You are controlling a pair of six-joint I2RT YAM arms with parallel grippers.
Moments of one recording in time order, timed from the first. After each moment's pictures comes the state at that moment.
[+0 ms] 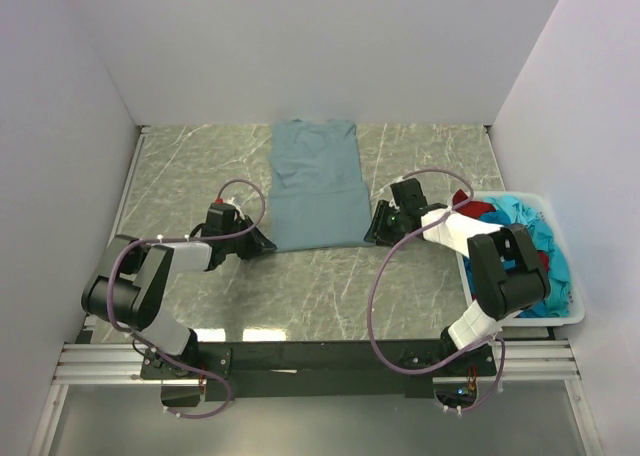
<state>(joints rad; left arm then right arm) -0.29 1.55 0.53 0.25 0.34 -0.83 0.32 1.61 0.85 -0.24 -0.20 0.61</state>
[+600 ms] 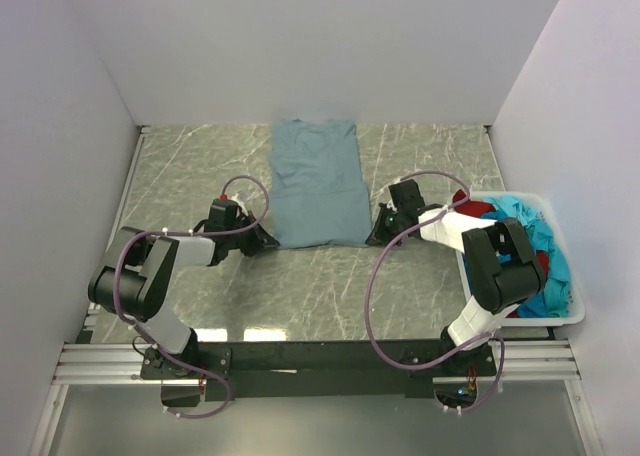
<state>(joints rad) -0.29 1.62 0.58 0.29 0.39 -0.83 0.32 1.66 0.85 -0.21 -0.23 0.63</state>
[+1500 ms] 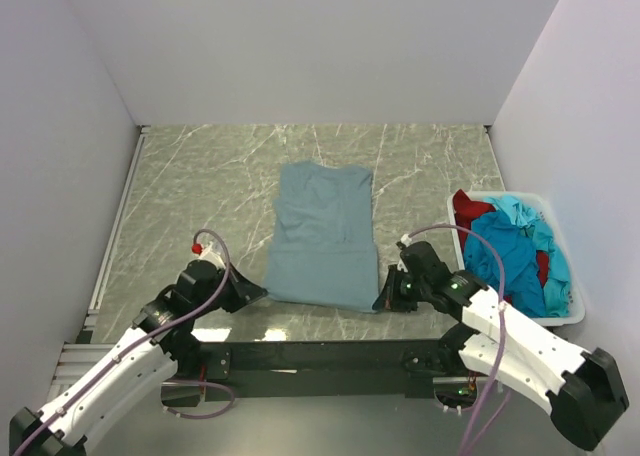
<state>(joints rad) -0.59 0.44 0.25 -0.40 0.14 -1.07 0.62 0.82 0.43 -0.59 -0.23 0.79</state>
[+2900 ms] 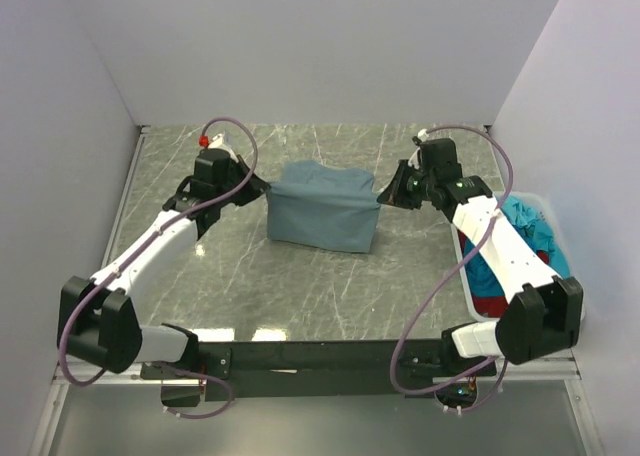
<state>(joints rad) -0.35 1.30 0.98 -0.18 0.08 -0.77 0.26 1.32 1.15 -0.59 -0.26 0.54</state>
